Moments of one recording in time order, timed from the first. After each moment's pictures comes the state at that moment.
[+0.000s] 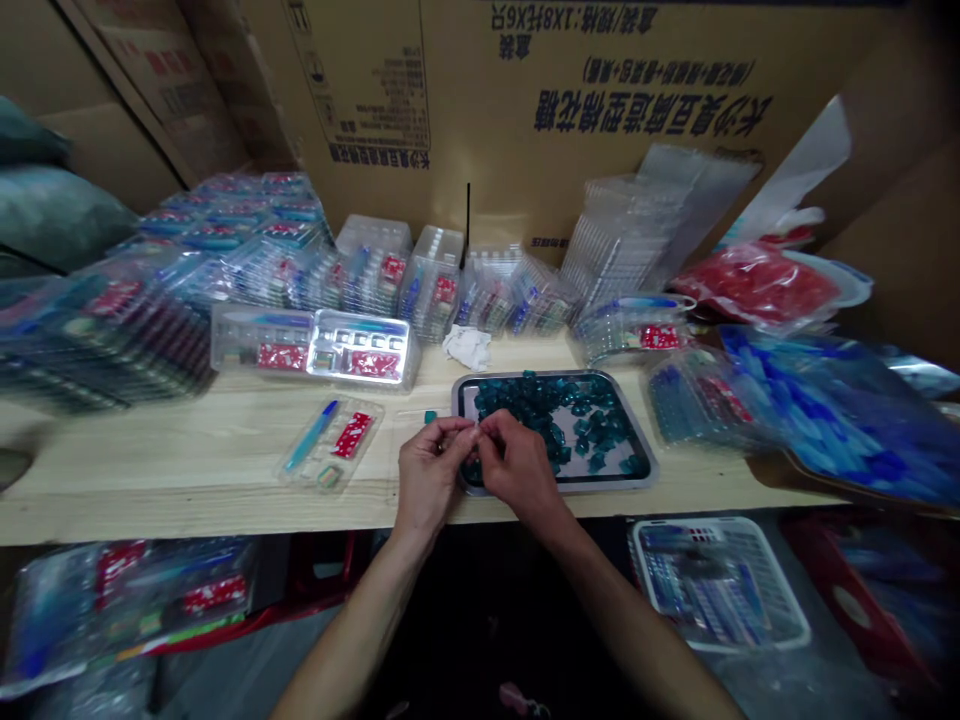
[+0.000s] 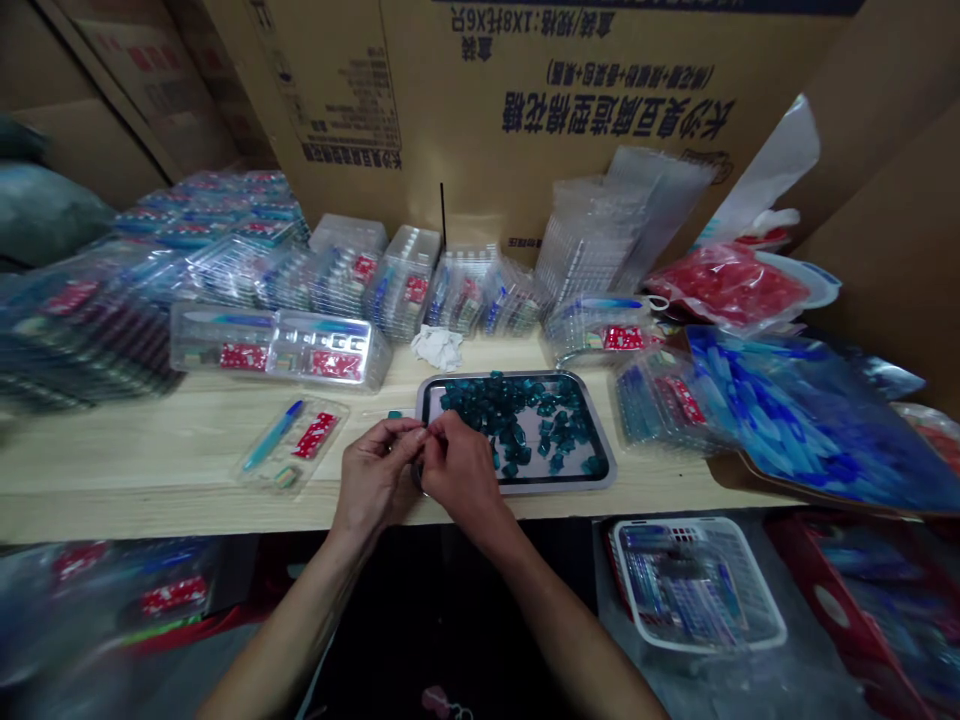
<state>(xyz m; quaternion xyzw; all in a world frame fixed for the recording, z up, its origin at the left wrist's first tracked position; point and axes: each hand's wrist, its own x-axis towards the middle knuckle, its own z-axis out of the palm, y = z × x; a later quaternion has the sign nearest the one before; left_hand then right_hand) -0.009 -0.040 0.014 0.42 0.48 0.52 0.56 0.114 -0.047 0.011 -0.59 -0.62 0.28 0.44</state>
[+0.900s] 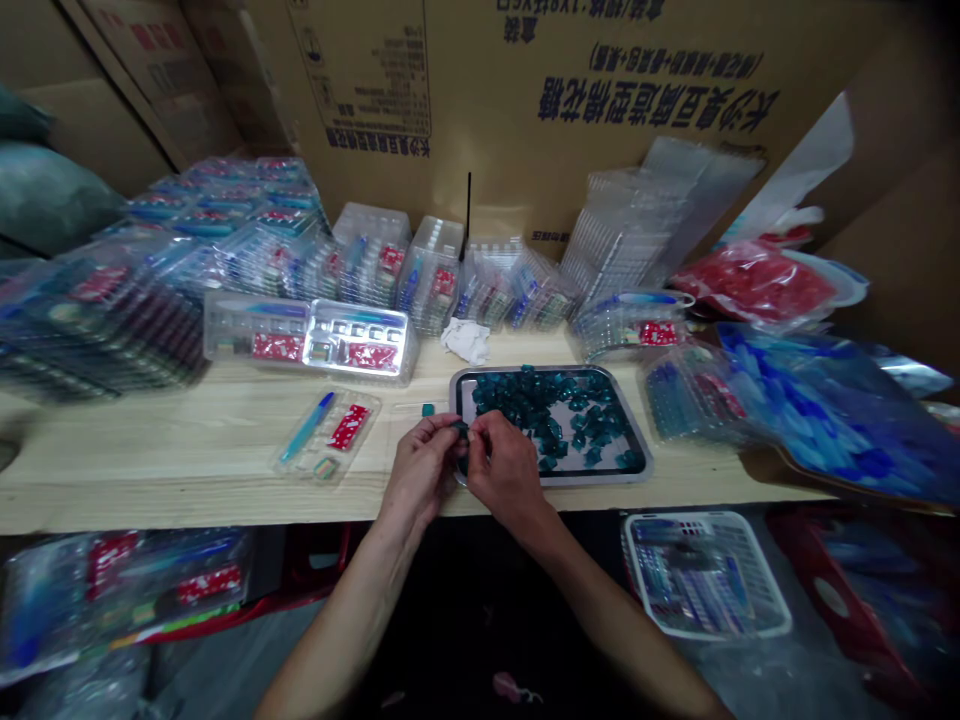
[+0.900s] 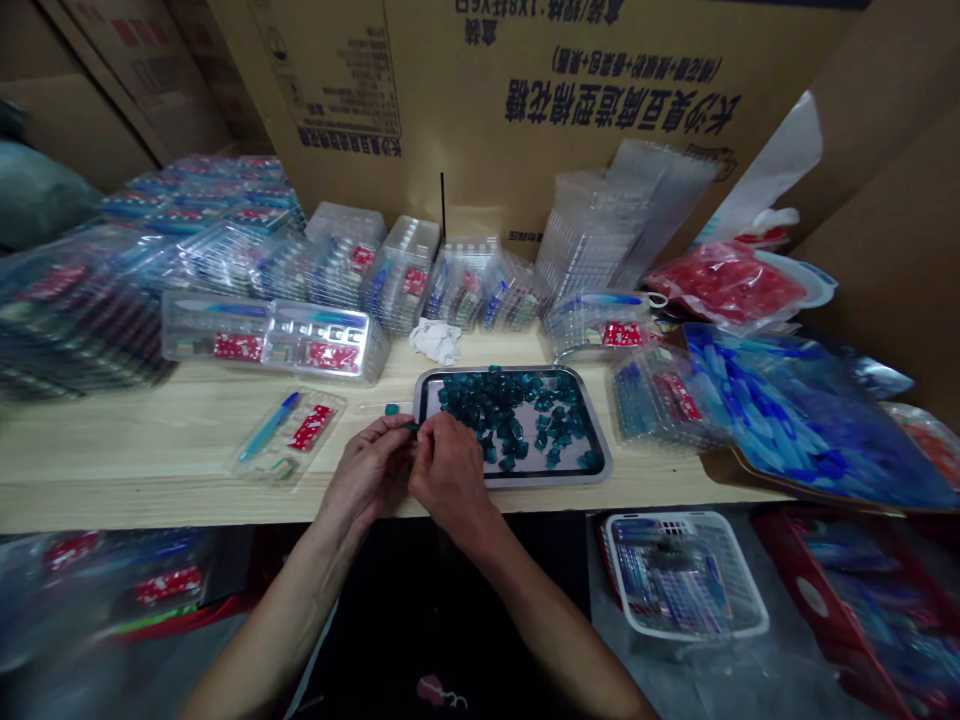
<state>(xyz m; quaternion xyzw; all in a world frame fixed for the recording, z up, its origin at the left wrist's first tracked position) -0.012 -0.035 0.011 0.26 0.50 0.49 0.67 0.097 -0.057 -0.003 -0.60 -0.68 0.12 0.41</state>
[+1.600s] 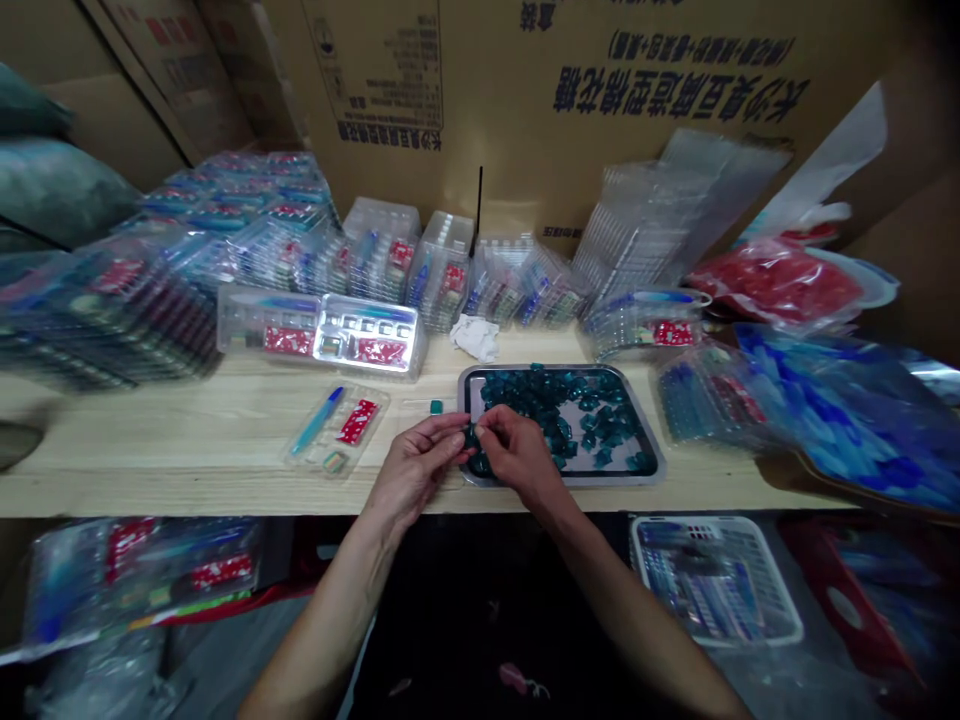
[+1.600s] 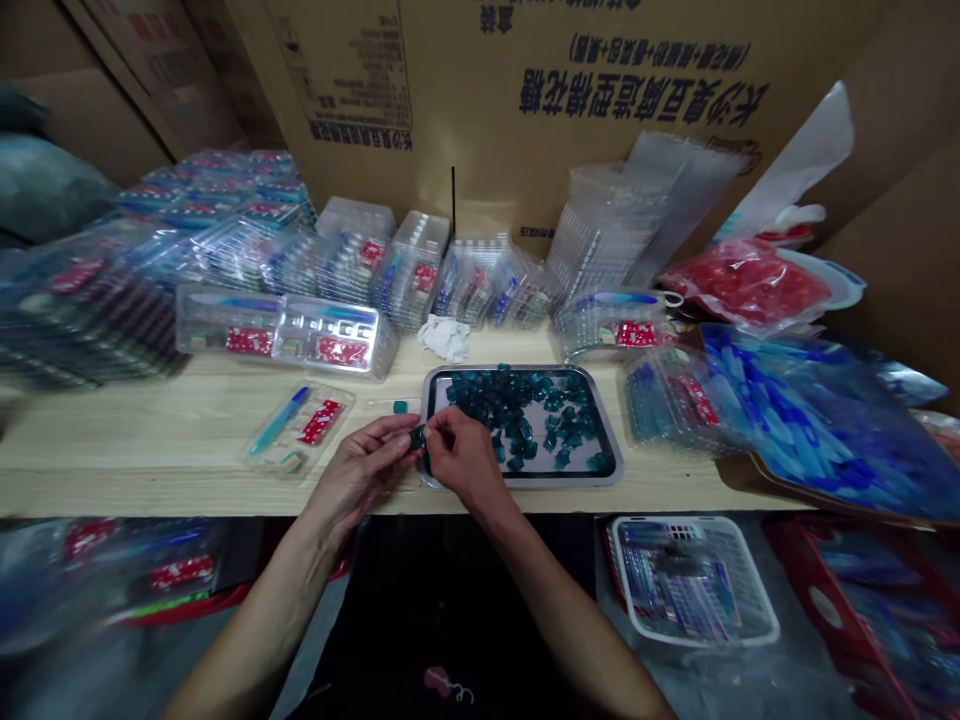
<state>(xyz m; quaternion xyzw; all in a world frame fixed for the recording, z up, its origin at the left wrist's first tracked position) -0.043 -0.041 0.015 0.31 0.43 0.45 0.72 0.111 -0.039 -0.006 -0.56 -0.58 0.39 0.45</state>
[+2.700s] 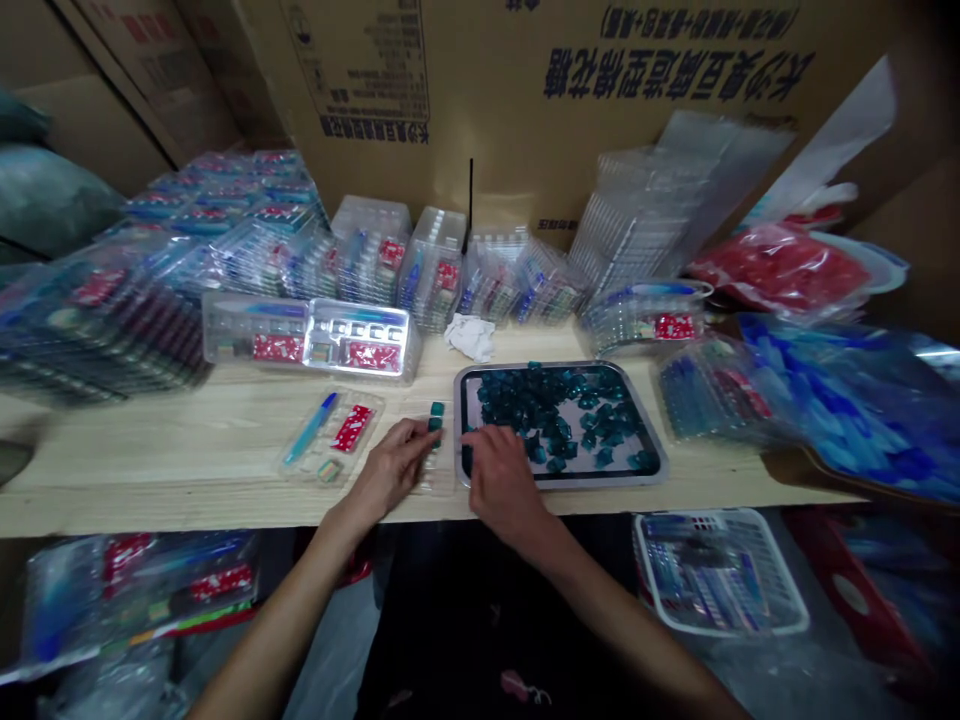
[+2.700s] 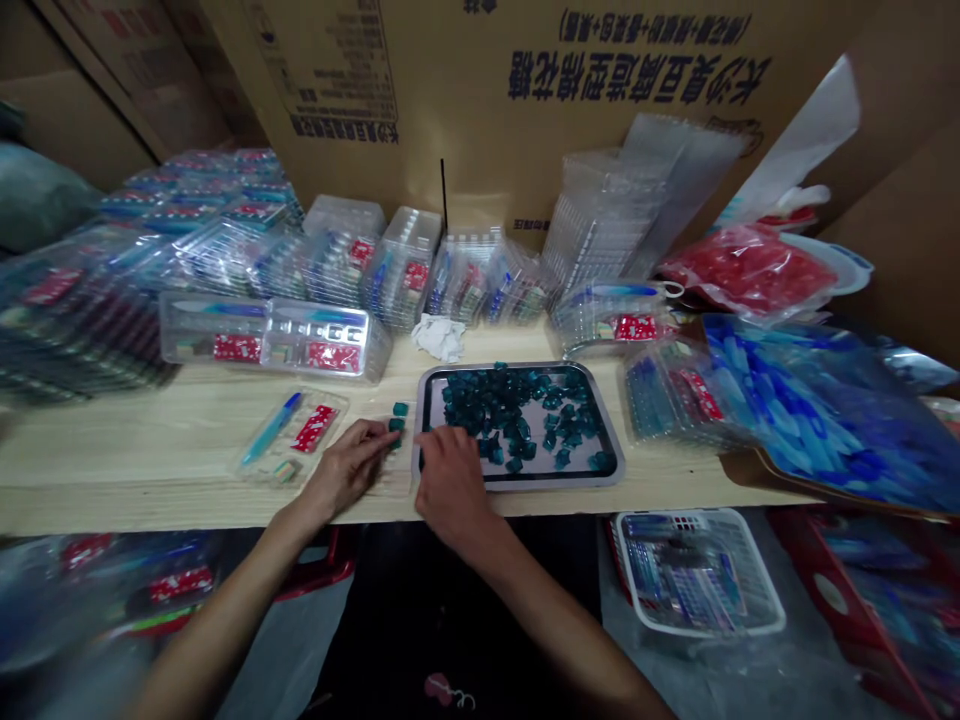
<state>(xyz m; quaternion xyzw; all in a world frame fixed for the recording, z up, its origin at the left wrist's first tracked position) -0.104 -0.008 -0.044 0.86 0.36 0.32 0.17 0.100 -0.063 -0.022 -0.58 -0.77 0.14 0.24</state>
